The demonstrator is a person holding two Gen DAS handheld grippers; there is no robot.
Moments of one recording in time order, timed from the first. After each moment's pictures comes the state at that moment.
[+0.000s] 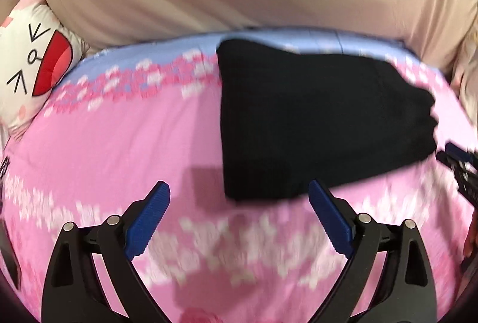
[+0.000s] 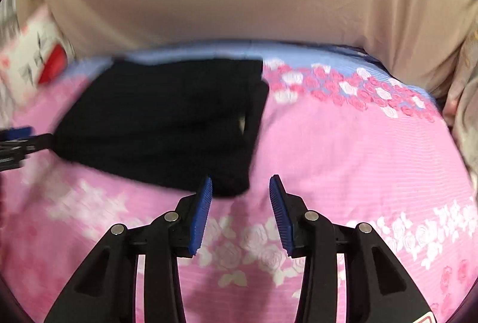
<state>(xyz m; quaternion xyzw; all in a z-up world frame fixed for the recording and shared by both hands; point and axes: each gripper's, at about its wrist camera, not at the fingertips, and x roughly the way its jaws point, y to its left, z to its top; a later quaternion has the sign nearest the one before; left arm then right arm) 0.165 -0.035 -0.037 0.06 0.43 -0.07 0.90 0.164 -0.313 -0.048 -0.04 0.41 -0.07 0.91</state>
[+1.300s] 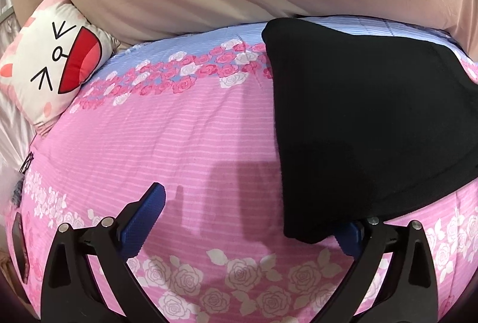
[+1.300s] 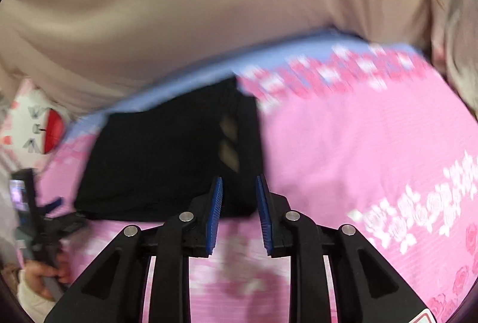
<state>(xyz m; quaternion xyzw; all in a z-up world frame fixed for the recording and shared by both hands) 0.205 -0.024 -0.068 0.09 0.42 0.04 0.90 0.174 -0.323 0.008 0.12 0.37 -0.05 0.92</state>
